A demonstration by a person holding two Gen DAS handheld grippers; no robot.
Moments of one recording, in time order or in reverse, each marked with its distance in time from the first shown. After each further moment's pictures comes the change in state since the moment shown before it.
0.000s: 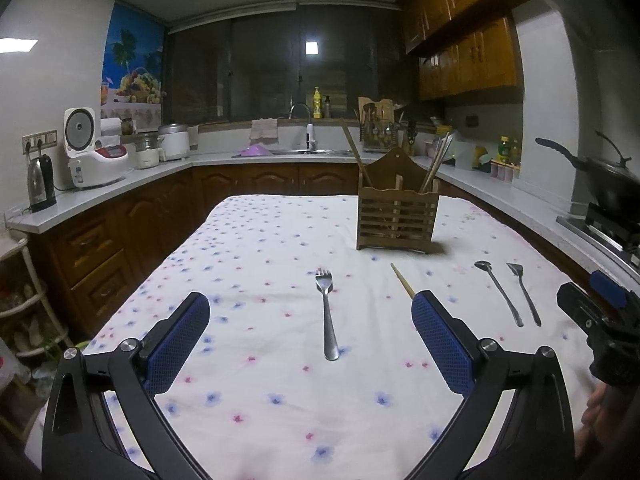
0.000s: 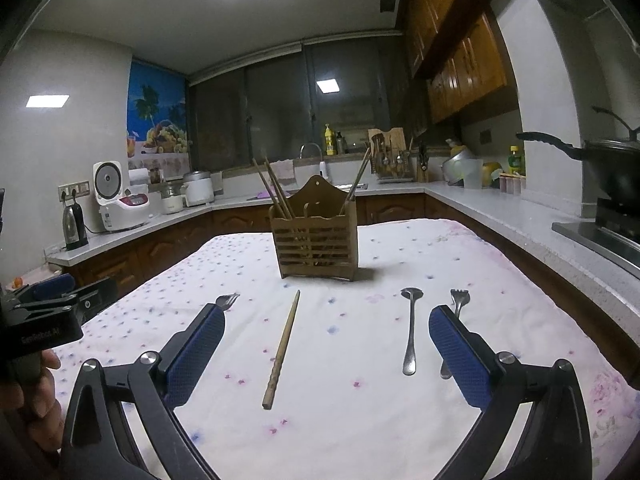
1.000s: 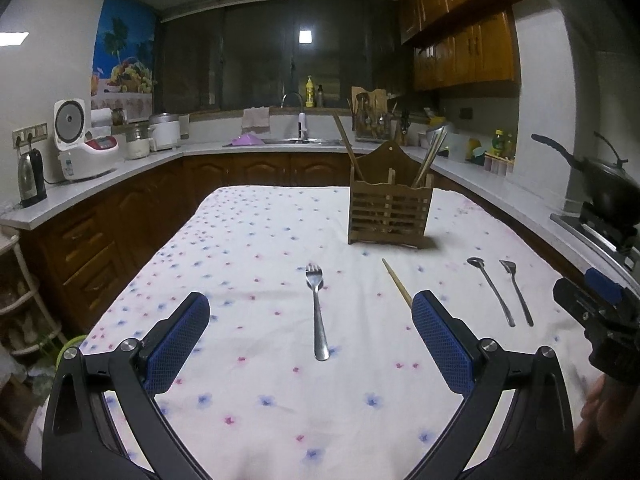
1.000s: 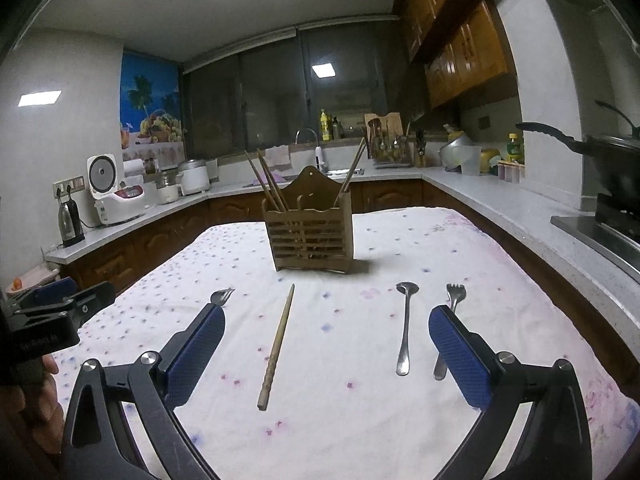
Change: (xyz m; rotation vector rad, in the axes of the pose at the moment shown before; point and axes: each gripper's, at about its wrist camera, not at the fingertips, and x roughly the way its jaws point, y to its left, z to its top) left arm 0.009 -0.002 0.008 0.002 0.042 -0.036; right arm 0.009 -0.009 0.012 0.011 0.055 -0.006
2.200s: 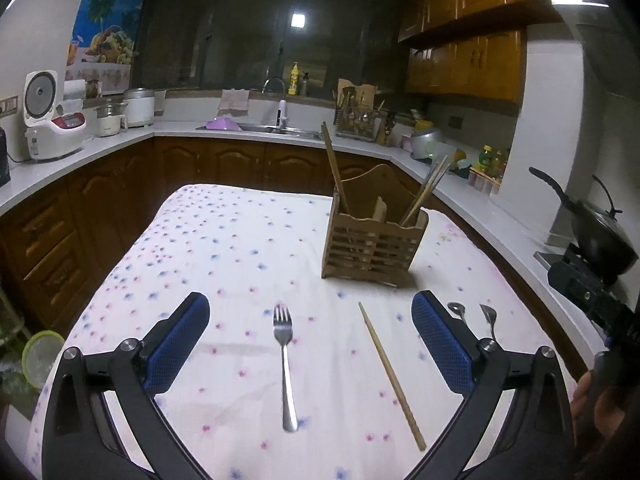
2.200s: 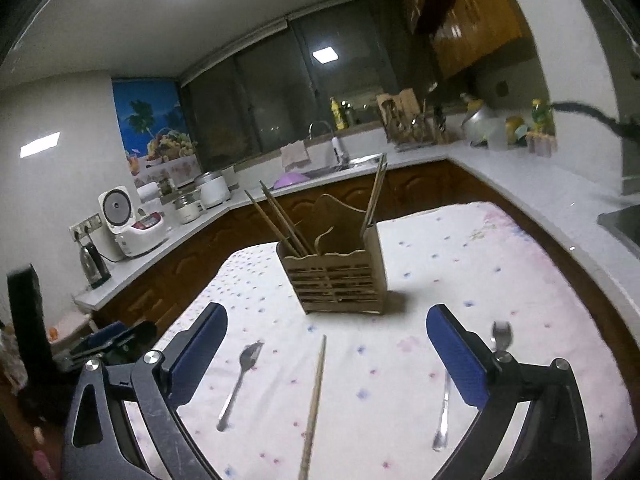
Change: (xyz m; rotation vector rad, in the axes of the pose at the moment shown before) left arm 0.056 0.013 0.075 -0.094 0.068 -0.128; right arm 0.053 -0.016 0.078 0.121 0.057 0.110
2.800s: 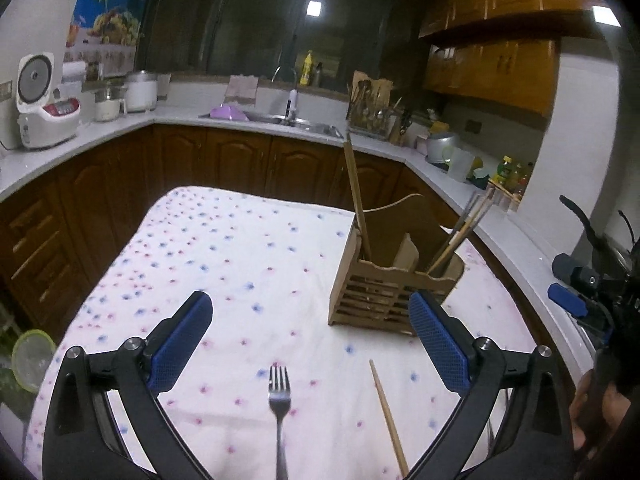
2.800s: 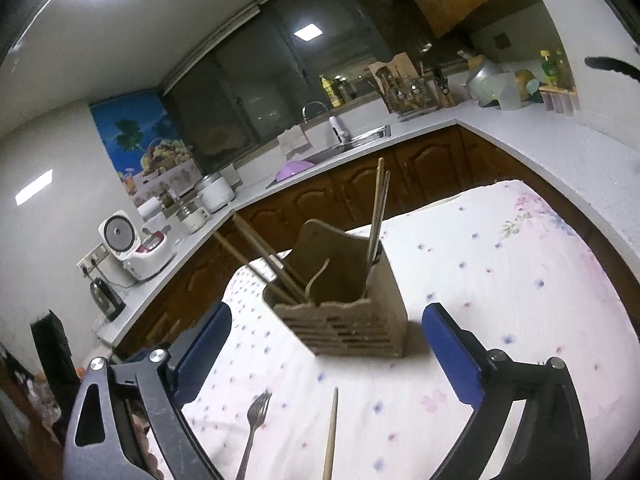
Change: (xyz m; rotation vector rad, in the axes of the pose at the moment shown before) left arm 0.086 0.009 0.062 -0.057 0.043 0.005; right arm 0.096 -0.034 0.066 0.152 0.126 0.105
